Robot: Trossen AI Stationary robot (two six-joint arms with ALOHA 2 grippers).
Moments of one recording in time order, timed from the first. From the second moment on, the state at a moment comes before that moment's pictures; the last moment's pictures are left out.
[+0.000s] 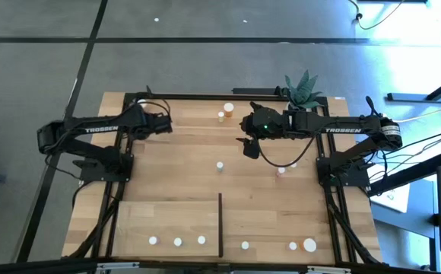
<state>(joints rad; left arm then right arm) 0.43 1.20 0.75 -1.14 -0.73 -1.59 -0.11 1.44 1.22 -0.51 0.19 -0.03</state>
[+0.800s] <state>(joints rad) 0.58 1.20 0.63 -0.83 -0.74 -1.35 -0.11 1.44 1.22 -0.50 0.19 -0.03</state>
